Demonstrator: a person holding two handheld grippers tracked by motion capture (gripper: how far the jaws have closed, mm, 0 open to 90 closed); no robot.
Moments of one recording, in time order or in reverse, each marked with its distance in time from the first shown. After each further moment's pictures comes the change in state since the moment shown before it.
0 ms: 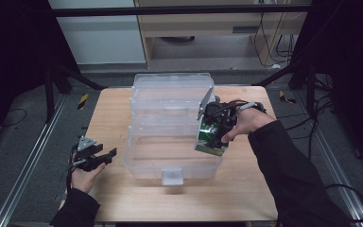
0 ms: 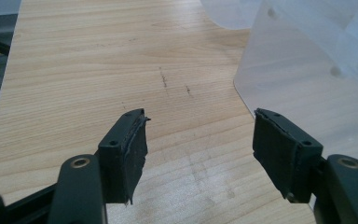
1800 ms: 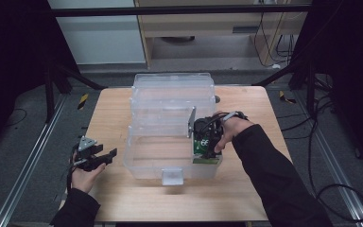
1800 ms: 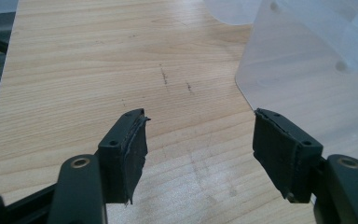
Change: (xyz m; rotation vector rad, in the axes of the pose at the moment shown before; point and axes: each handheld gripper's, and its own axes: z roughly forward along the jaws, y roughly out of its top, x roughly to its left) left arm 0.000 -0.001 0.002 0.009 0.001 0.004; right arm 0.001 0.007 0.069 0.101 0.079 -0.201
